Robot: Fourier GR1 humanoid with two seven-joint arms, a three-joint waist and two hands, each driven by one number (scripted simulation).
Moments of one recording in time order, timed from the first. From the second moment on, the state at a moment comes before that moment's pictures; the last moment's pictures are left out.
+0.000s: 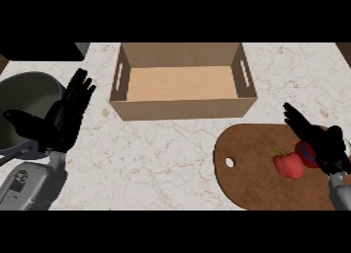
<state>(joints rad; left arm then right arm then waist) -0.27 0.35 -0.19 -1.45 0.39 0.24 0.01 -0.12 -0.45 0.11 -1.35 -0.14 0.12 0.10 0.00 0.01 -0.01</state>
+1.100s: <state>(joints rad) -0.23 0.43 -0.34 -1.52 0.20 0.16 0.01 0.38 -0.60 0.19 -1.88 0.87 -0.52 0.08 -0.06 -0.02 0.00</state>
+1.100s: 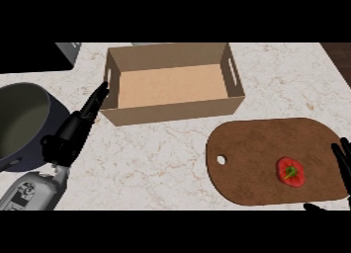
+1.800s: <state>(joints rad) -0.24 0.39 -0.35 -1.54 0.17 0.12 0.01 0.54 -0.50 0.43 -2.34 1.13 -0.03 0.57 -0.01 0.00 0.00</state>
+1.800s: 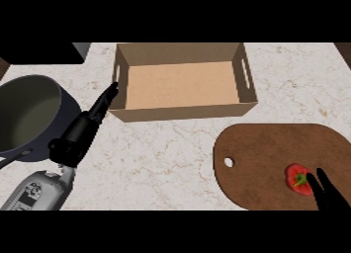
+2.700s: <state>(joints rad) -0.24 0.30 -0.27 -1.55 0.07 0.04 0.06 0.26 -0.33 0.34 -2.09 1.10 0.11 0.61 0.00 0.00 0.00</state>
